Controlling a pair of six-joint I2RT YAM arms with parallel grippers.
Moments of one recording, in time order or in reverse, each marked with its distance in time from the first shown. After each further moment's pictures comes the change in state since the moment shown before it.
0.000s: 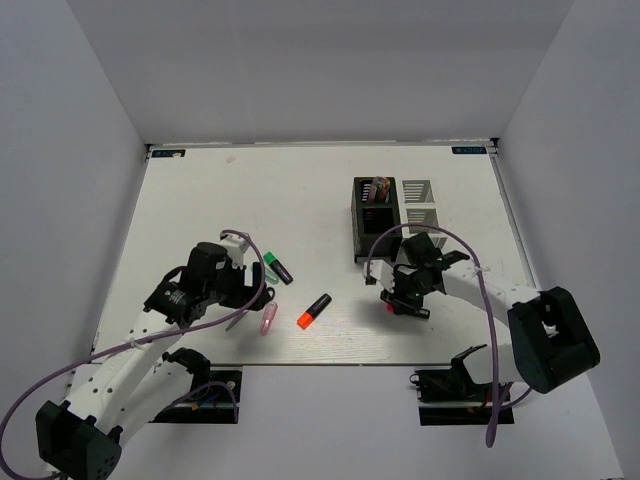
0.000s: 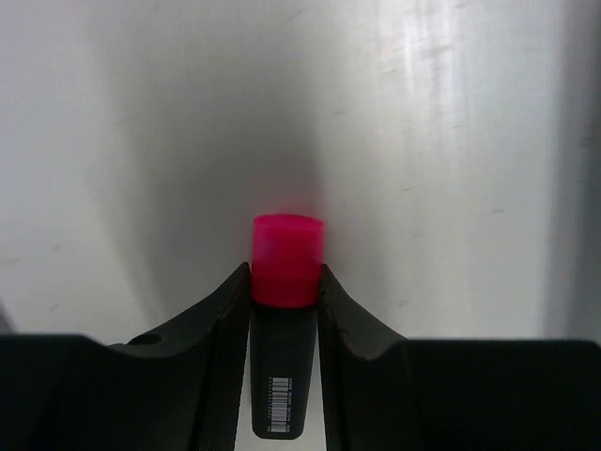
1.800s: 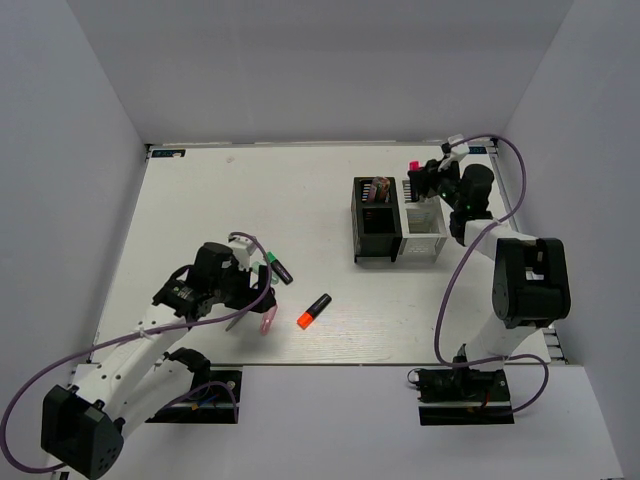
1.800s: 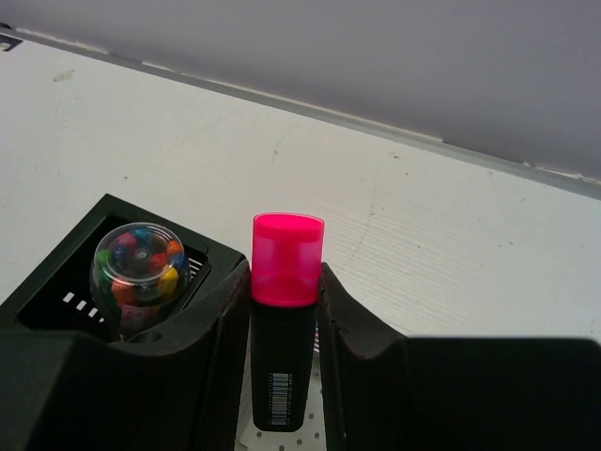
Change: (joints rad) left arm 0.001 0.063 -0.043 0.071 0.072 0.009; right arm -0.435 0.350 0.282 1.227 -0.066 0.901
